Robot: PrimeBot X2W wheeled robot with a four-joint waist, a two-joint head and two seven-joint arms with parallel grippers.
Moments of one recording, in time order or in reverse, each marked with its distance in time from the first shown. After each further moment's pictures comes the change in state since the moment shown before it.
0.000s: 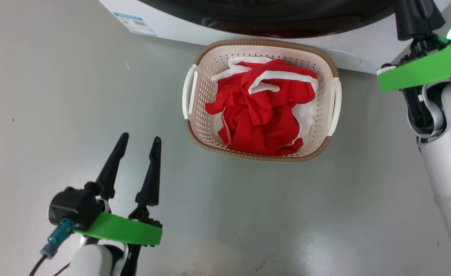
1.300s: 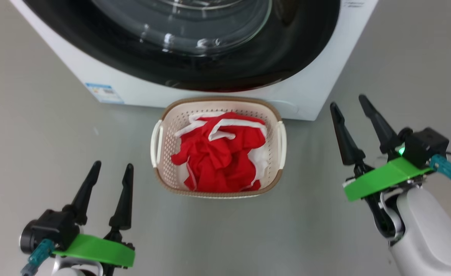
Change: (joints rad) left arm 0.083 0.073 0.061 0.035 0.025 0.000 0.000; right arm 0.403 0.052 0.046 -0.041 0.007 -0.009 0.000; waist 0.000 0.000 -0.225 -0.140
